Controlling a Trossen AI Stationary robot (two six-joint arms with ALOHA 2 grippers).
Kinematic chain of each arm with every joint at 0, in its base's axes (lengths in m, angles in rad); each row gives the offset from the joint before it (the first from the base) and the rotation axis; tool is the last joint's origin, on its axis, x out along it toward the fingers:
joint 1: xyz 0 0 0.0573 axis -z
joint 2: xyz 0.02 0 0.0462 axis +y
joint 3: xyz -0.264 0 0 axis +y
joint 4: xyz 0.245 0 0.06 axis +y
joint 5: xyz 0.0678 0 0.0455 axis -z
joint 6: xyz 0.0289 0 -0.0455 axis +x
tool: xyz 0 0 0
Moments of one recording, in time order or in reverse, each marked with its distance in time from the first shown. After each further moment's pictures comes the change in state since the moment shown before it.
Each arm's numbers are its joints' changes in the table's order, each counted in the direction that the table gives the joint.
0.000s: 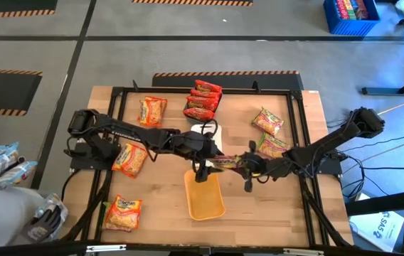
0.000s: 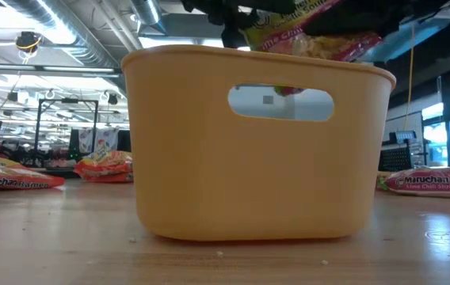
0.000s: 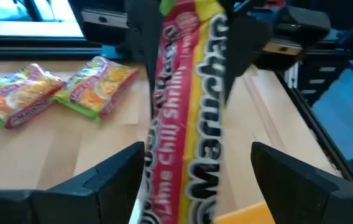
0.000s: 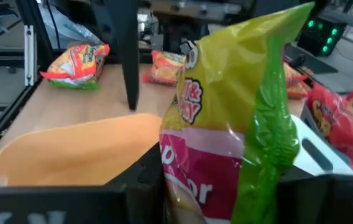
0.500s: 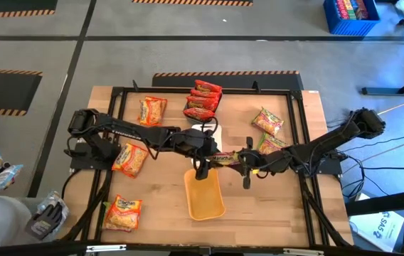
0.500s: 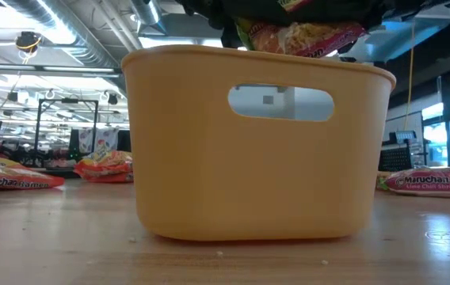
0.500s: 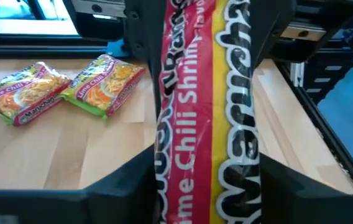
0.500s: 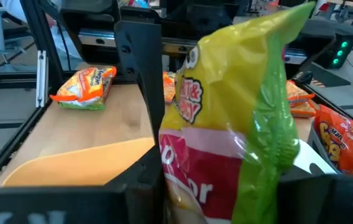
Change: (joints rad) left arm -0.019 0.000 0.000 0.011 0.015 0.010; right arm 0.059 0.000 -0.004 -0.088 -0.087 -0.039
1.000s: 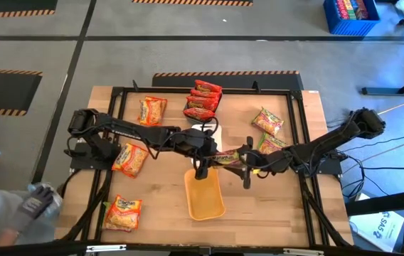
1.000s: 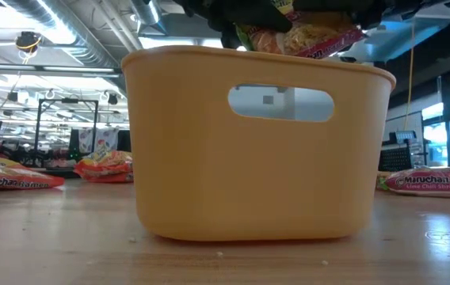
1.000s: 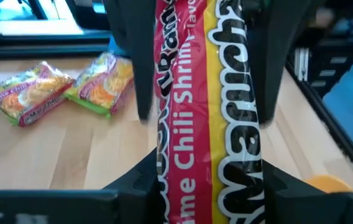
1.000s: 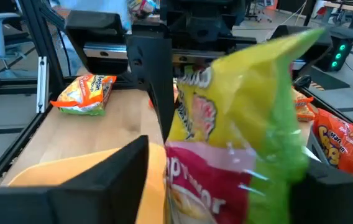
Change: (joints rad) left arm -0.003 -0.005 0.000 0.020 -0.008 0.032; right arm -0.003 -0.012 0.000 -0.003 0.010 -0.002
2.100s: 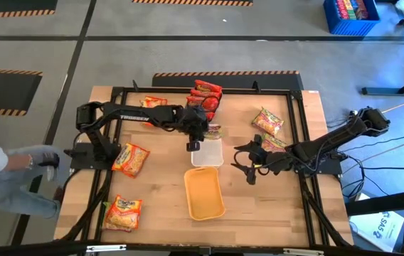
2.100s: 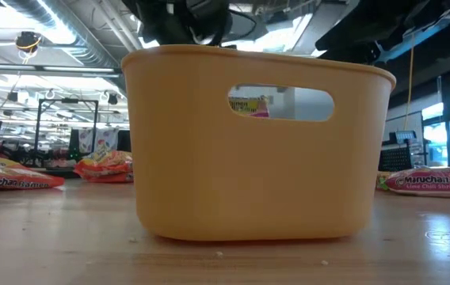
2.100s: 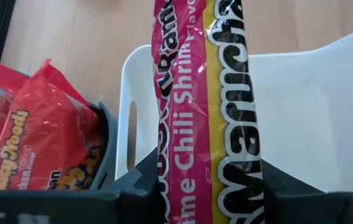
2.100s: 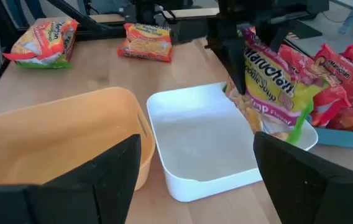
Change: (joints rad) left arm -0.285 0.058 -0.001 0.384 -0.060 0.225; right arm 0.000 -0.092 0.002 0.349 0.071 0.169
